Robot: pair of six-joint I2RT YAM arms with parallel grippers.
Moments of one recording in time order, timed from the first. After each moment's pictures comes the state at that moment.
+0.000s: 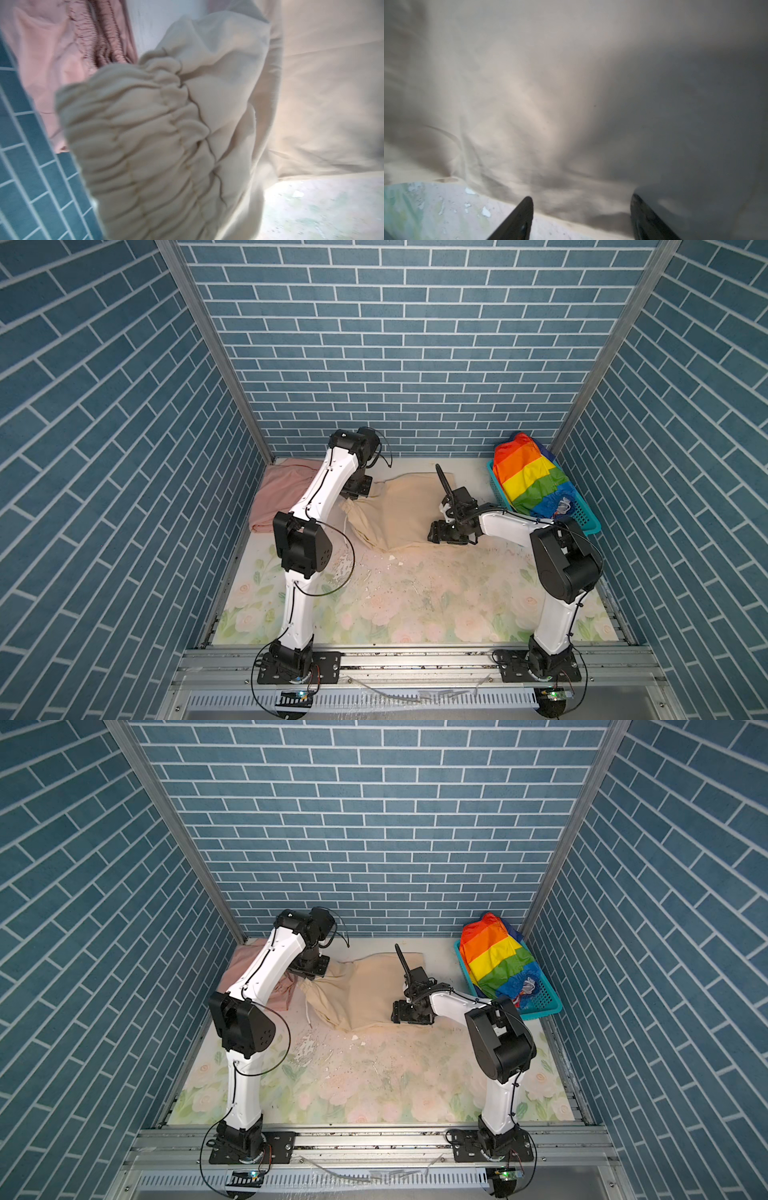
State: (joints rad) left arm -0.36 2.16 2.31 -1.59 -0.16 -0.22; right arm 0.54 1.88 1.19 -0.44 -0.27 0.45
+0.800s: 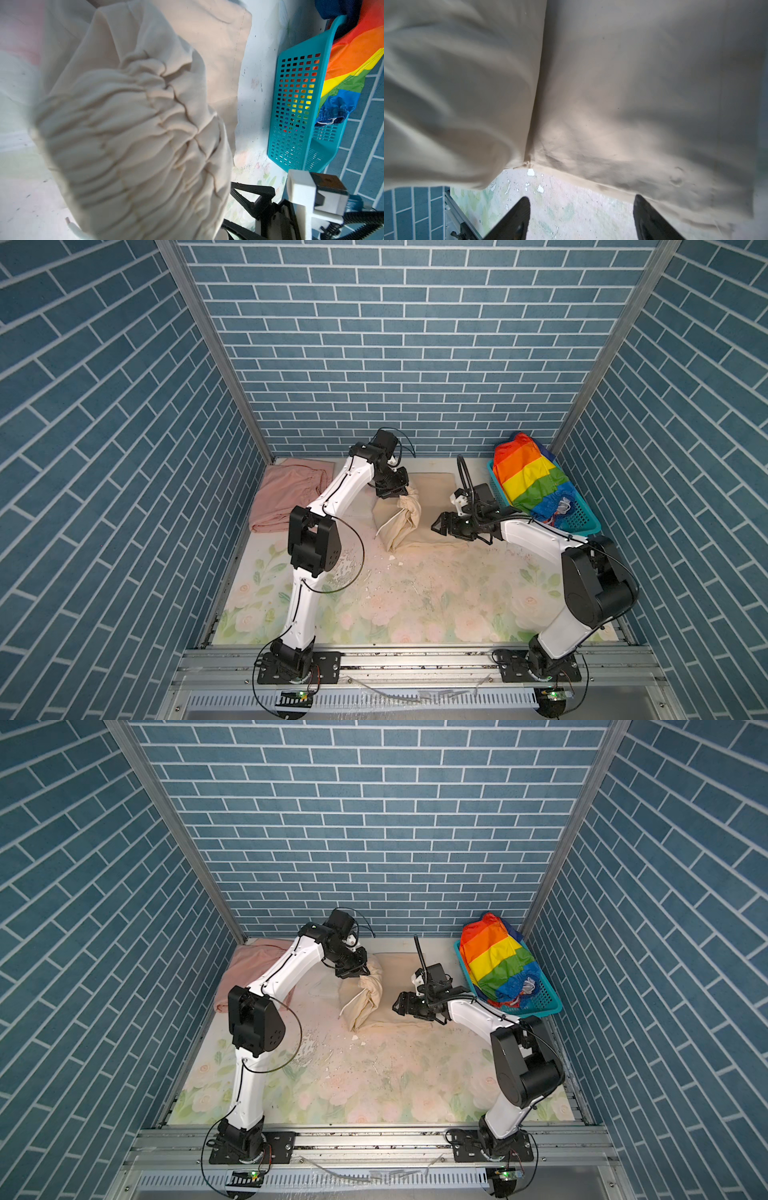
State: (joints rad) left arm -0.44 2.22 2.18 -1.08 0.41 -0.63; right arm 0.45 1.64 1.04 -0.34 -0.40 0.53
